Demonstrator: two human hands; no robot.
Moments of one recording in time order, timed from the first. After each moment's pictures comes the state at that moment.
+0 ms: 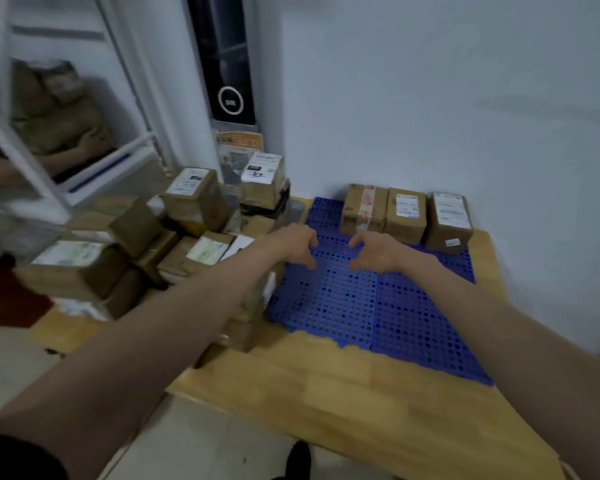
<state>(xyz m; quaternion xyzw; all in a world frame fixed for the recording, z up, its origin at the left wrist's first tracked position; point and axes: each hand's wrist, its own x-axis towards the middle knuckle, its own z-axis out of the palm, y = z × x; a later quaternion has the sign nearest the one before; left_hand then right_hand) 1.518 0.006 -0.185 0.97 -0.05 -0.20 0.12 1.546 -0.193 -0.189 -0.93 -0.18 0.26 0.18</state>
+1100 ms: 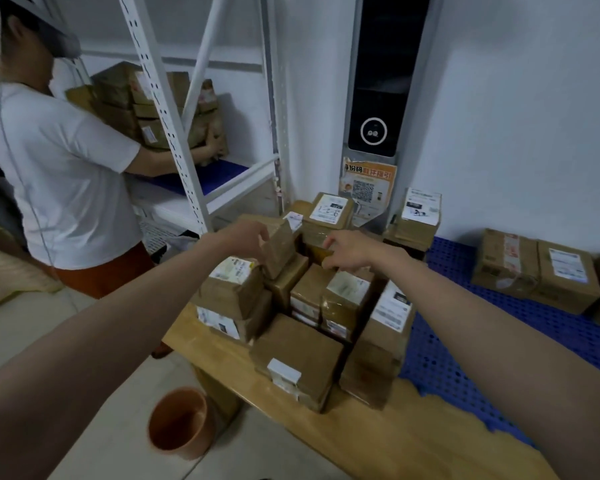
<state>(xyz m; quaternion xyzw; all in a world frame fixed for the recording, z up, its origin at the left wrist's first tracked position) 1.441 0.411 -0.167 0.98 0.13 -0.10 0.11 1.524 0.180 -0.161 -0.90 -0.32 0.23 0.19</state>
